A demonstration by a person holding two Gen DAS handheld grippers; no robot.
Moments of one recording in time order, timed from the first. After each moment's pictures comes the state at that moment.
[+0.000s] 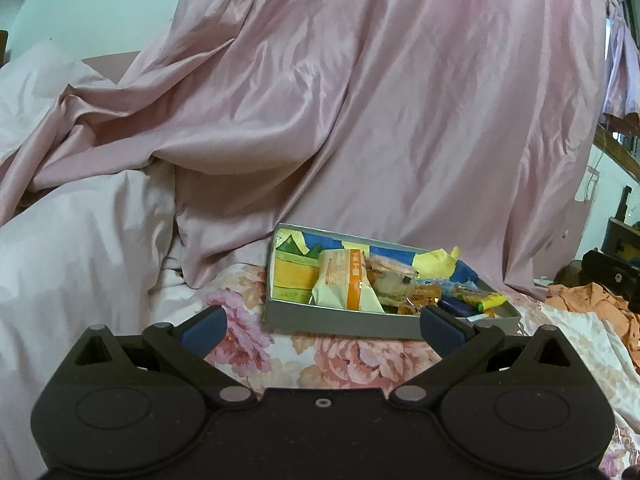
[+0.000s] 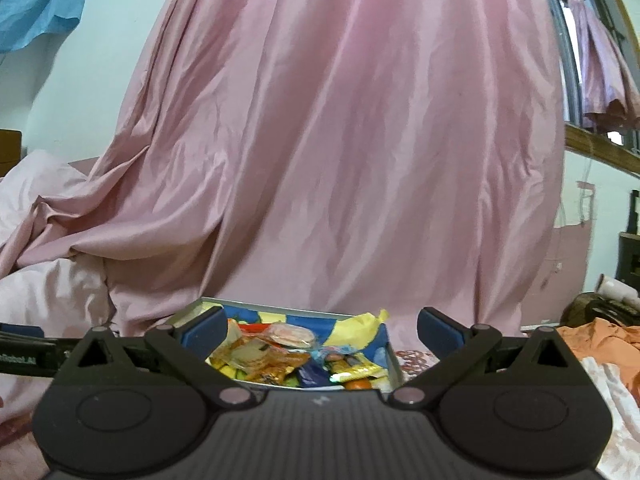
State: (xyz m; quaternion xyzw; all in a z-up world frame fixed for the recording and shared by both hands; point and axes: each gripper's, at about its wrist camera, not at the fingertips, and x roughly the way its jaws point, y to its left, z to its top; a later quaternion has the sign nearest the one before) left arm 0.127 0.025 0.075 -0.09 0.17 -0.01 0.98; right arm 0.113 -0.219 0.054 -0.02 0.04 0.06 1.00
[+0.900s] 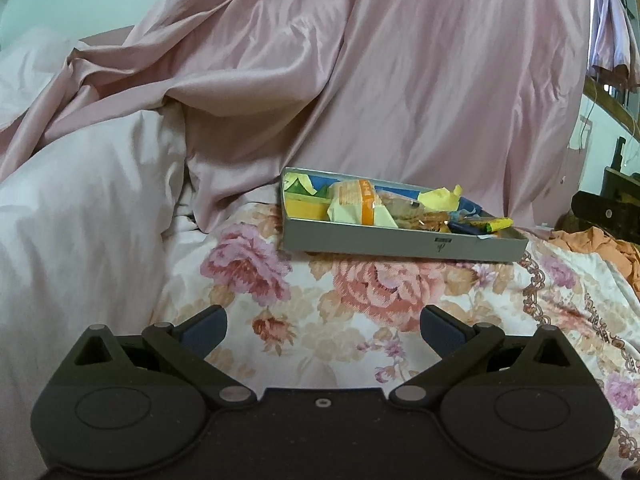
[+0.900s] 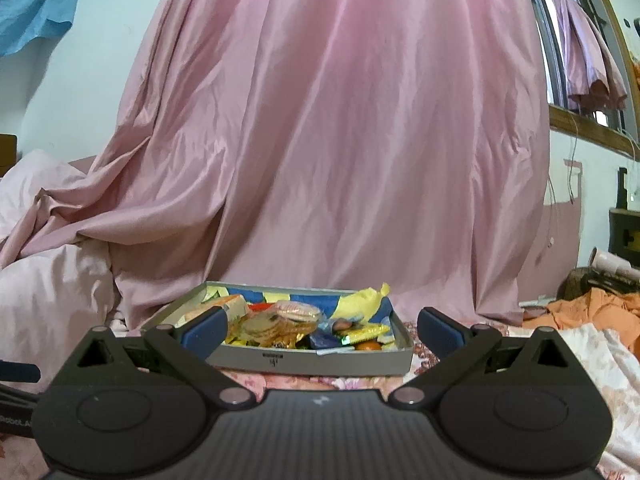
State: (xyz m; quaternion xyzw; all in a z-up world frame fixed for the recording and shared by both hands) left arm 0.098 0.037 0.026 -0.06 0.22 -0.02 0.97; right arm 0.093 -0.208 0.019 0.00 0.05 0.06 1.00
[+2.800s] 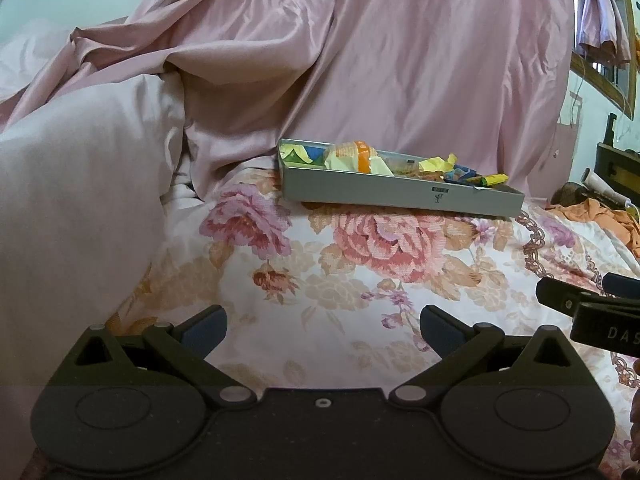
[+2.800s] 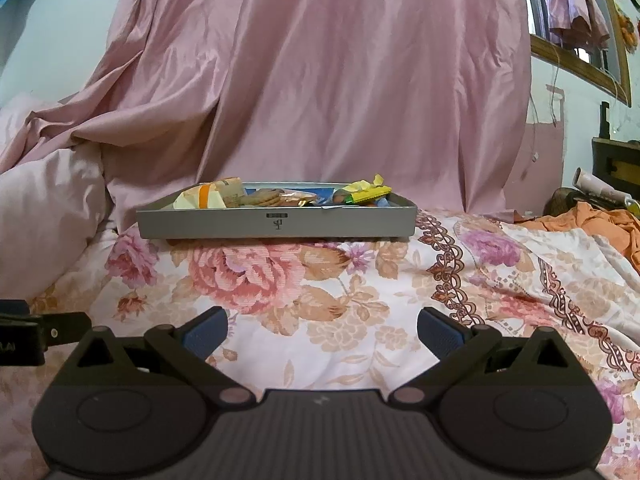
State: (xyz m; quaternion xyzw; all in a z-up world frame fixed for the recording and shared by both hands) left arm 0.076 0.033 -0.018 -0.04 0.23 -0.03 0.97; right arm 0.067 -0.183 -0.073 0.01 0.14 0.03 0.99
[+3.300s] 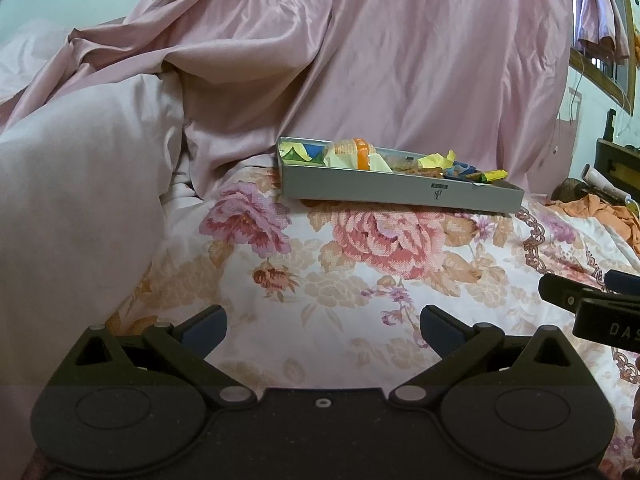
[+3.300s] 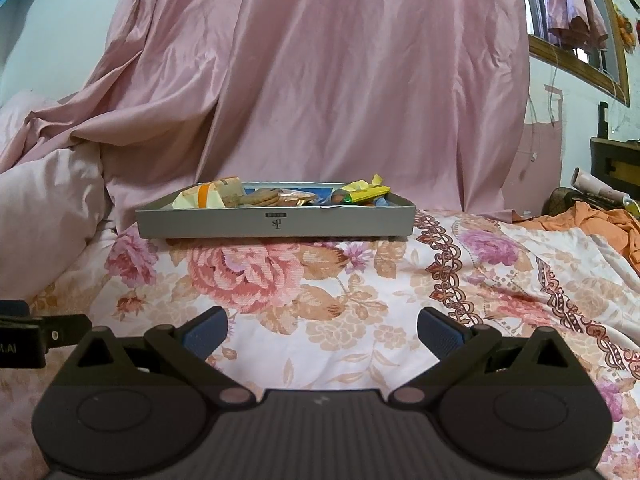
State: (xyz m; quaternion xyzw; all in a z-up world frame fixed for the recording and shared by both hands) left arm 0.075 0.032 -0.018 -0.04 0.23 -0.03 0.97; right arm 0.066 -0.185 -0.073 0.01 0.14 0.03 0.99
